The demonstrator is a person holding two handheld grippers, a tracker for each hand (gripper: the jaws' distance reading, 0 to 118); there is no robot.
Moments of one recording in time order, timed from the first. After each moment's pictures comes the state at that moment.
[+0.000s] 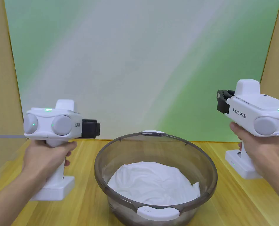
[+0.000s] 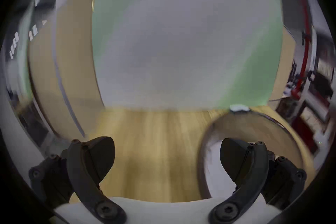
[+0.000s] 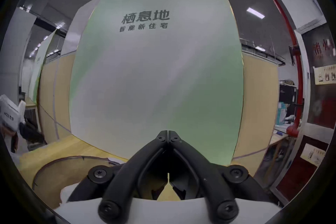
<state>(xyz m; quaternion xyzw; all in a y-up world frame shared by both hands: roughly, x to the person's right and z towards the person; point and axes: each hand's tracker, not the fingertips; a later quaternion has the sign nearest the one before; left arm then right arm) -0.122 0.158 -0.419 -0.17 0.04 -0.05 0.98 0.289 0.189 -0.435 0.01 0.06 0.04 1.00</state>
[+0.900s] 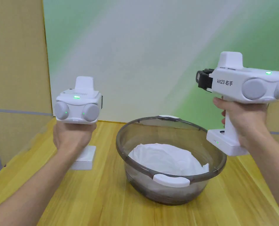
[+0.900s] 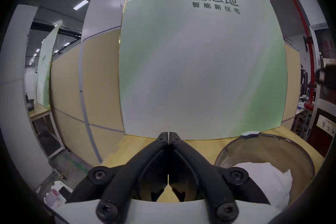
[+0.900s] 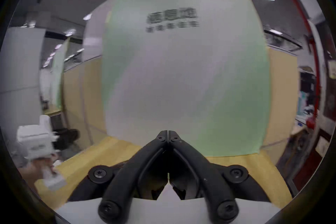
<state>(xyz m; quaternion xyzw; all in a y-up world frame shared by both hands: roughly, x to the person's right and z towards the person) -0.154 0.141 -0.387 -0.08 0.10 -0.02 0.99 0.183 0.242 -0.387 -0.04 0.21 0.03 0.98</state>
